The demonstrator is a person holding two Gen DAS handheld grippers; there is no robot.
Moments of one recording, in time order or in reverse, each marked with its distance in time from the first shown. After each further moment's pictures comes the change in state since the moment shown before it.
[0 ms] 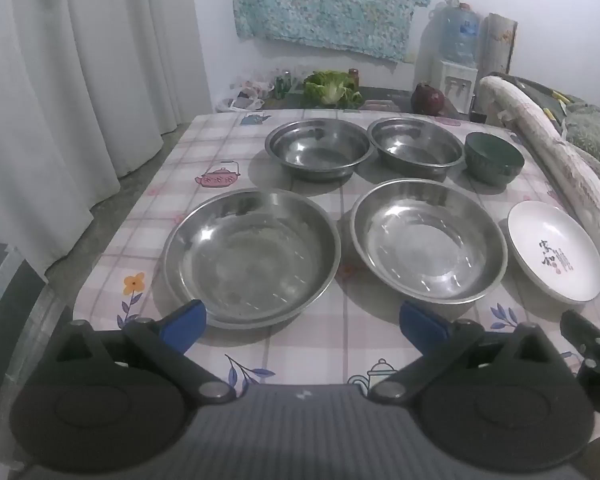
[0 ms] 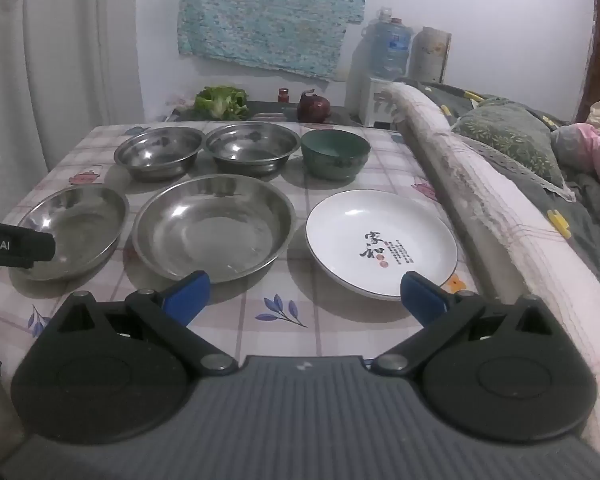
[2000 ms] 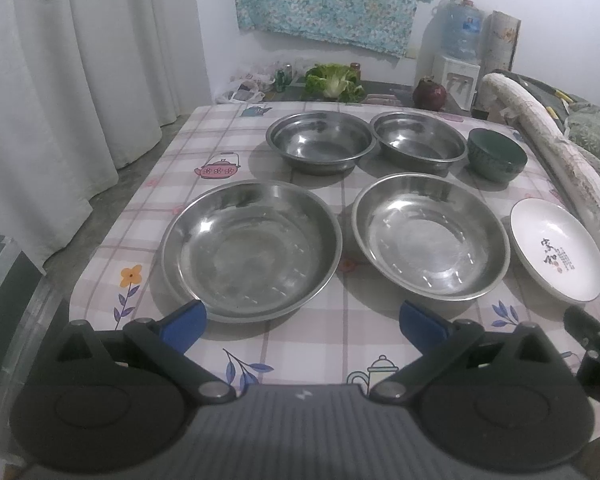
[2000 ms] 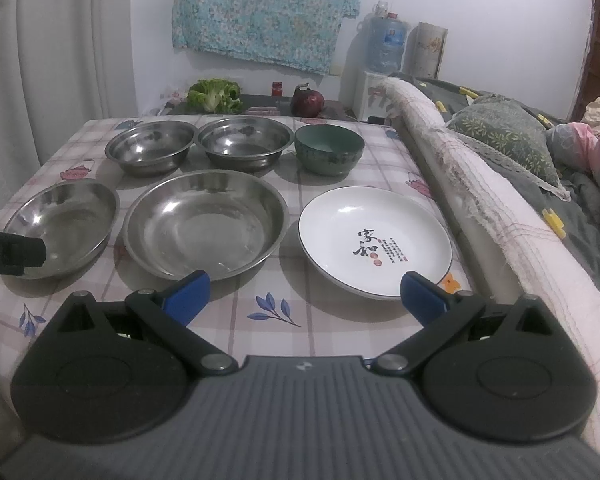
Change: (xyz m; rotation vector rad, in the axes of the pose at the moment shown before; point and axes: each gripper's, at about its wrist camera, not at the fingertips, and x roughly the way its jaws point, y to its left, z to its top) left arm 0.005 0.003 -0.002 -0.014 0.015 -0.006; right arm 0.005 0.002 0.001 -0.003 0.026 -0.006
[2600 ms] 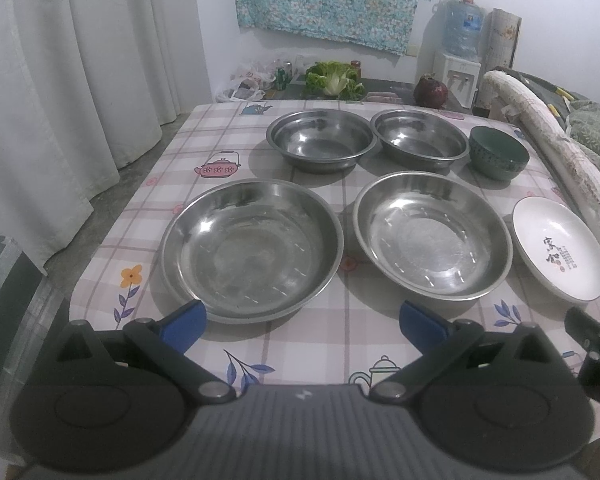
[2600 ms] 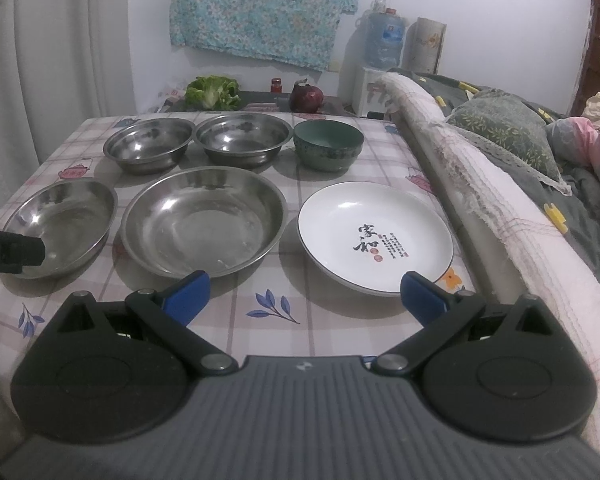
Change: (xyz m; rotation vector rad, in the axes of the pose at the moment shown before) left arm 0.001 -0.001 -0.001 0.003 0.003 0.004; right arm 0.004 -0.004 0.001 0.010 0.015 0.006
